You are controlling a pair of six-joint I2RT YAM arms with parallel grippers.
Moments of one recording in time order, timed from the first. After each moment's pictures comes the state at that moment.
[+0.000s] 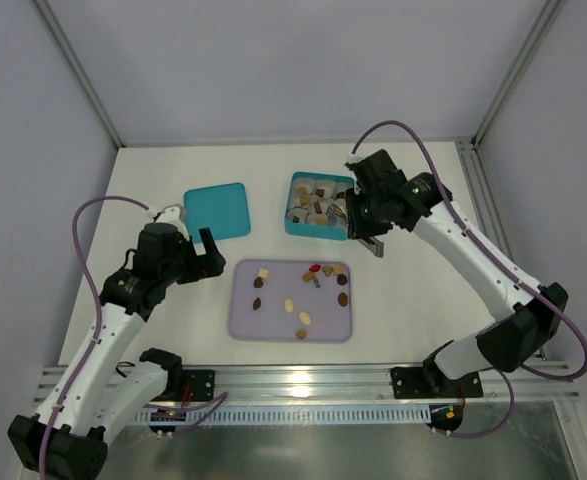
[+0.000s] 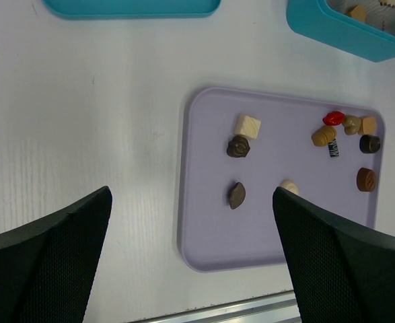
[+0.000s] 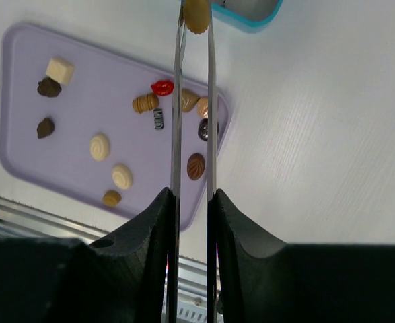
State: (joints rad) left arm -0.30 0.81 0.81 -0.70 -0.01 -0.45; right arm 0.62 1.43 1.50 -1.09 0.07 0.35
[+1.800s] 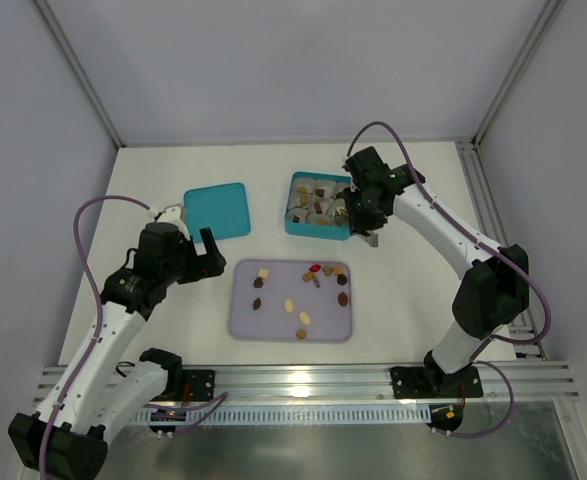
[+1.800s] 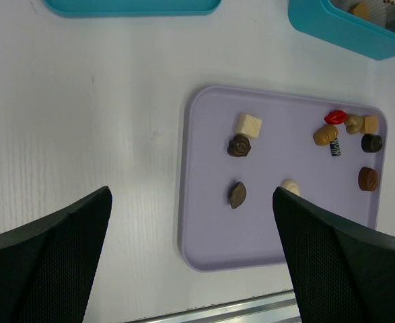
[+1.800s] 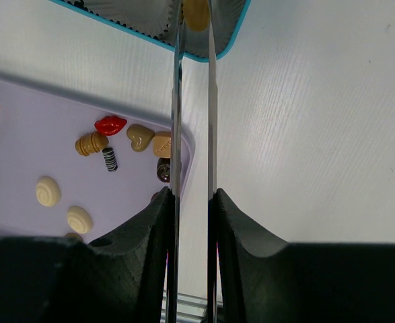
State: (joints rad) left arm -0.30 0.82 0.81 -0.70 -0.01 -0.45; right arm 0.48 1.67 1.51 -0.97 0.07 0.26
